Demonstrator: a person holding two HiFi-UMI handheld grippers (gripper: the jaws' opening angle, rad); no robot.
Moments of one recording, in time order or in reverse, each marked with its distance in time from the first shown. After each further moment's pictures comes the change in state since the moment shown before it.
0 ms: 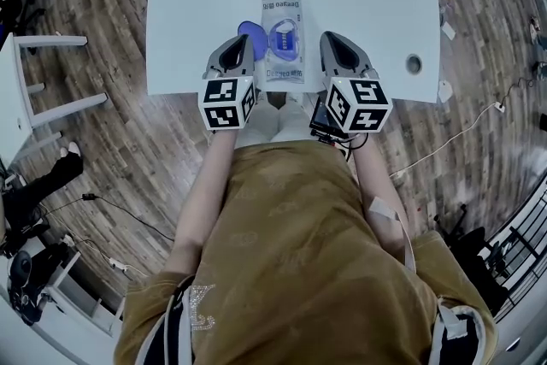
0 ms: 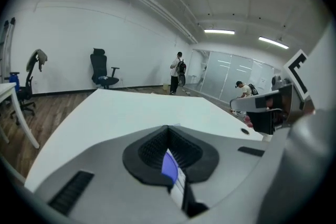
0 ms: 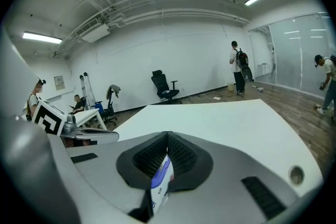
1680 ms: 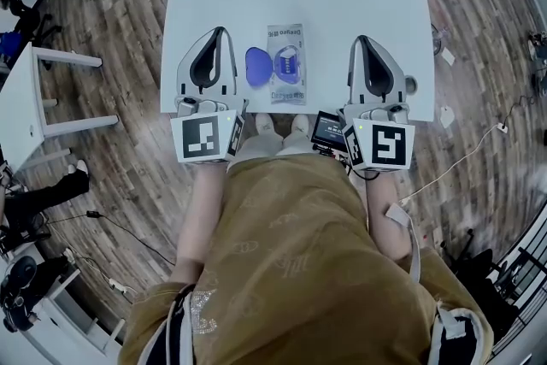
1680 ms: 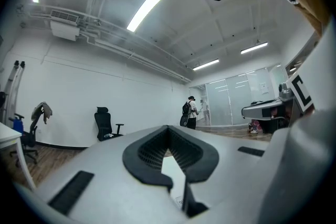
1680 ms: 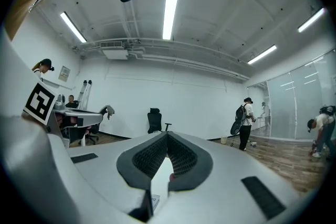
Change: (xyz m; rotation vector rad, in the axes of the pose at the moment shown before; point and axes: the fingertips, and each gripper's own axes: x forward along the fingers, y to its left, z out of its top) left arm -0.129 -0.017 0.183 0.225 -0.542 0.102; right arm -0.117 0.029 0.151 -0.288 -0.505 -0.118
